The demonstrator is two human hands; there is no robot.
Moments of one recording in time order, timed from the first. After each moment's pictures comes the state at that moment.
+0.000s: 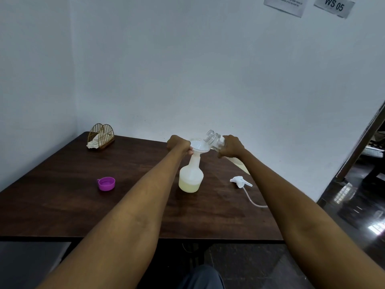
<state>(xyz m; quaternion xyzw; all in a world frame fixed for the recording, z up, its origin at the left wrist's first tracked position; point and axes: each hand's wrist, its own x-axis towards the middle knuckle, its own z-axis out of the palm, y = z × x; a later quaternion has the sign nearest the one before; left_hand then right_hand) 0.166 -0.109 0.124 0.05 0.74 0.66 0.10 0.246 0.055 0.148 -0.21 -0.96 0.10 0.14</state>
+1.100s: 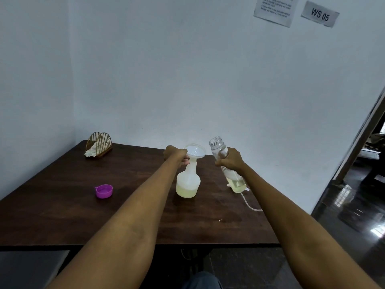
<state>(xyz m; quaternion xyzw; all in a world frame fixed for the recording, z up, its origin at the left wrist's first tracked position) 0.179 -0.112 0.119 0.05 0.70 0.70 0.13 0.274 0.059 0.125 -0.20 -0.91 0.29 0.23</state>
